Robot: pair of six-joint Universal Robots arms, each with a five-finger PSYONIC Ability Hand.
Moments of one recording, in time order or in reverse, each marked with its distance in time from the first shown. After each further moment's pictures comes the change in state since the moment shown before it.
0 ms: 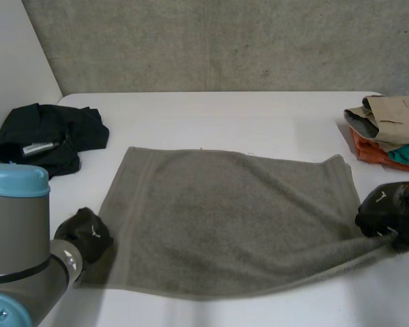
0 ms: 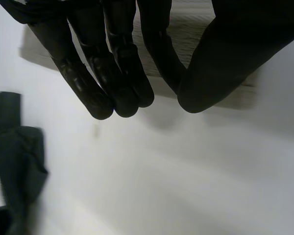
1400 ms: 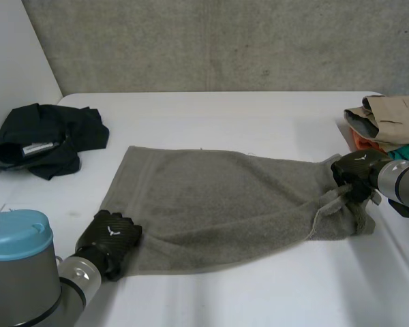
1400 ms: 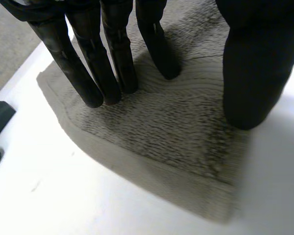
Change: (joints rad) left arm 0.009 -0.025 -0.231 0.456 0.175 -0.477; right arm 0.092 0.030 0.105 -0.650 0.002 0.618; left_hand -0.468 -0.506 -0.500 -0.504 -0.489; right_hand 0.000 0.000 0.000 0.000 0.001
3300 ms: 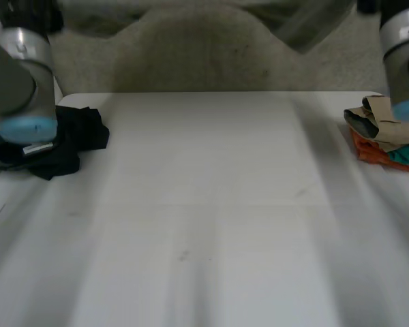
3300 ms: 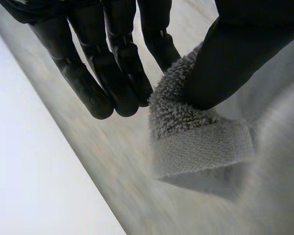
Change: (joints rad) left arm 0.163 -0.275 1.088 0.200 -0.113 -0.218; right arm 0.124 0.147 -0.646 -0.644 0.105 0.301; left_hand 0.461 0.508 0.502 0.504 0.470; right_hand 0.000 0.000 0.003 0.003 0.000
